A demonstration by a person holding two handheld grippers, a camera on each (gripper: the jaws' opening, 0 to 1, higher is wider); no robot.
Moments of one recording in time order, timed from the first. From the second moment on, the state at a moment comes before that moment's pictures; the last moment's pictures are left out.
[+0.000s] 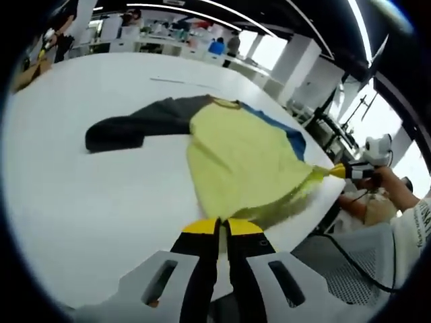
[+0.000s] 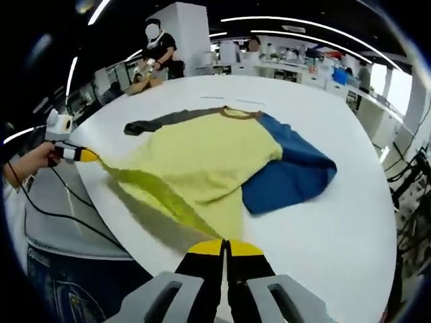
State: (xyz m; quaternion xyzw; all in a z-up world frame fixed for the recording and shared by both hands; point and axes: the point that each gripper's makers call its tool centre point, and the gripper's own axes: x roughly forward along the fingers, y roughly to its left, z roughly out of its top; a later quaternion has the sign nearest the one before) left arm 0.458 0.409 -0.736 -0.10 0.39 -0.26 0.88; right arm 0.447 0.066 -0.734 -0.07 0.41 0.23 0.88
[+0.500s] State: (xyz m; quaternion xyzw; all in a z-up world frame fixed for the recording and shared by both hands) left arm 0.437 0.403 -0.757 -0.05 0.43 -0.28 0.86; right arm 0.420 0.056 -0.773 -0.08 0.47 0.21 0.85
